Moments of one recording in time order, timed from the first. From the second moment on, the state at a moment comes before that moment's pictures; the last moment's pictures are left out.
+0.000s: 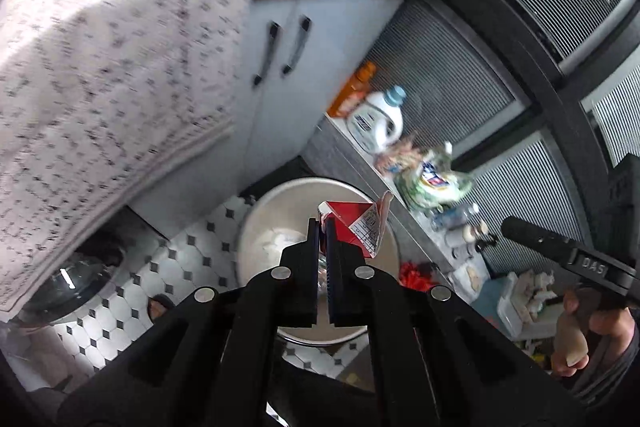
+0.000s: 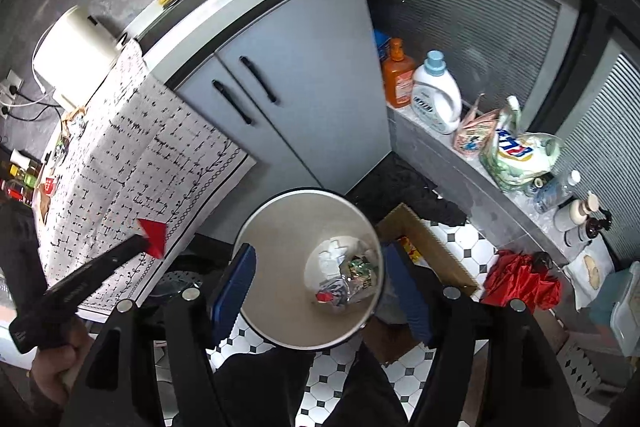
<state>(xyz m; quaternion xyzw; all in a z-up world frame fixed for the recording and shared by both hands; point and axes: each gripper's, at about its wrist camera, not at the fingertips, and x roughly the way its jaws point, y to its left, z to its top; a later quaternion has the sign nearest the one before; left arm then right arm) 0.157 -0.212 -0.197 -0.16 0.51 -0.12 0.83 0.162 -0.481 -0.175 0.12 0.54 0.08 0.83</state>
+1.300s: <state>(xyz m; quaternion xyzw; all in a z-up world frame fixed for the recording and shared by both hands) 0.053 0.053 -0.095 -0.22 0.37 0.18 0.88 0.219 -0.220 -0.101 0.03 0.45 0.28 0.85</state>
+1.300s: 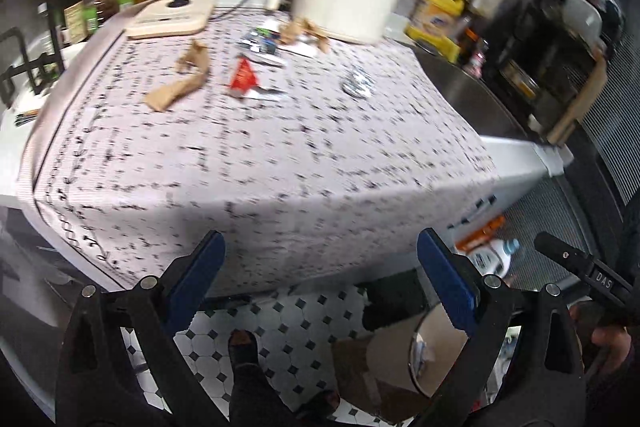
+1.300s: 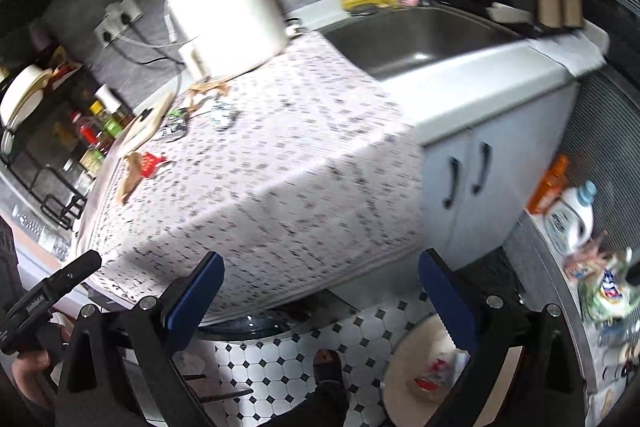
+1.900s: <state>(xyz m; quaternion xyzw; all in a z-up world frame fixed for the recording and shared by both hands) 0.050 0.176 -0.100 -0.25 0.34 0.21 0.88 0.232 -0.111 -0.078 0.00 0.43 0.30 0.85</state>
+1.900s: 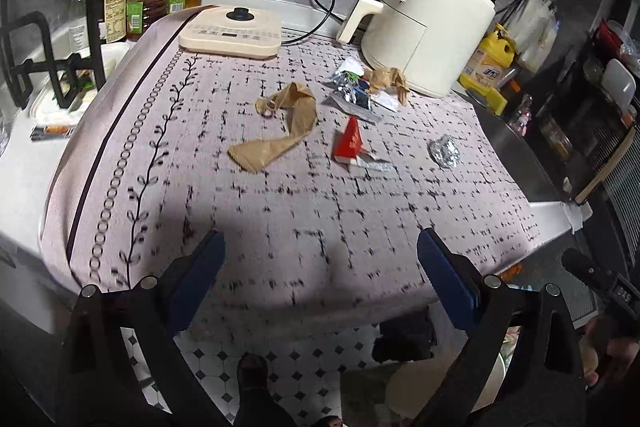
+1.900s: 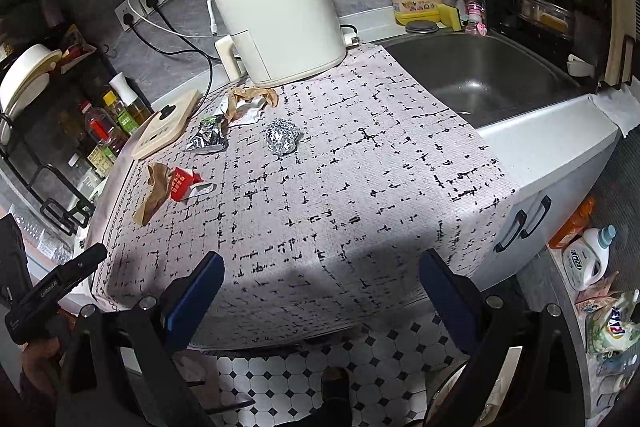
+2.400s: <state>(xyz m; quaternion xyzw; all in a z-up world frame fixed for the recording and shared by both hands) 0.124 0.239 -0.125 -0.23 0.37 0.20 0.88 0.262 -0.064 -0.079 -0.01 0.44 0.26 0.86</state>
